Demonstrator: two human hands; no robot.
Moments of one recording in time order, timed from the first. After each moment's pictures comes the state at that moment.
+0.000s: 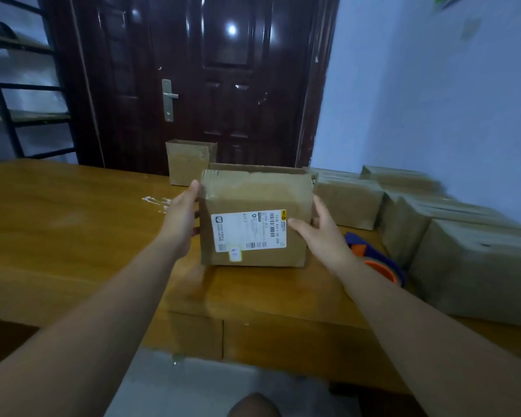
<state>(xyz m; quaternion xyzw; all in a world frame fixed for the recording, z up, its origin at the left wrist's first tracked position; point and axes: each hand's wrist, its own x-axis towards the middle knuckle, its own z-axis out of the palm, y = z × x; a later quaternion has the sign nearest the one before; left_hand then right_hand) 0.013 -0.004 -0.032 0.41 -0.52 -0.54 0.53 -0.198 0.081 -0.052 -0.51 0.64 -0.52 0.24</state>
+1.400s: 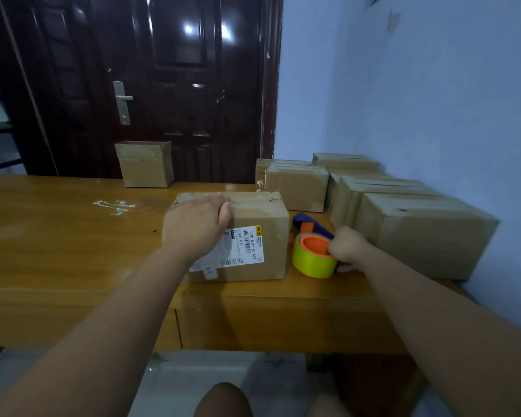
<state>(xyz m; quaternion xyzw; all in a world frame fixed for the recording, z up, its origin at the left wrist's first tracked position) -0.062 0.057 -0.041 0.43 -0.86 0.13 0.27 -0.306 0.155 -0.069 -0.32 0.89 -0.26 0.21</state>
